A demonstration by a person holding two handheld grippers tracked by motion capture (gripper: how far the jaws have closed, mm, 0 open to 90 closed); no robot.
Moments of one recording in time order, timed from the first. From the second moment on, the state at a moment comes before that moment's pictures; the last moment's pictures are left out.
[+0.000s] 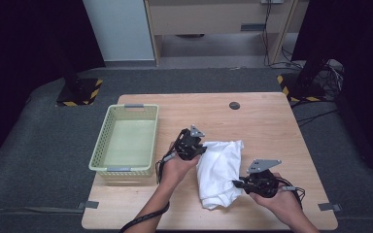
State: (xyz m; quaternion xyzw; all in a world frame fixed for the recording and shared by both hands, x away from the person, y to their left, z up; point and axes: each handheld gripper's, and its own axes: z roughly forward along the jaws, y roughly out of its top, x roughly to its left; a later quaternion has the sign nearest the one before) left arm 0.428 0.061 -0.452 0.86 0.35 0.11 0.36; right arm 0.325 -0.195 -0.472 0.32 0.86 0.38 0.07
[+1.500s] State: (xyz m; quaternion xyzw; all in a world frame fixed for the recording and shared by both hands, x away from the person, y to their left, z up) left arm 0.434 0.102 -0.395 0.85 0.35 0.13 0.37; right arm 0.340 -0.165 -0.414 0.29 0.86 0.42 0.07
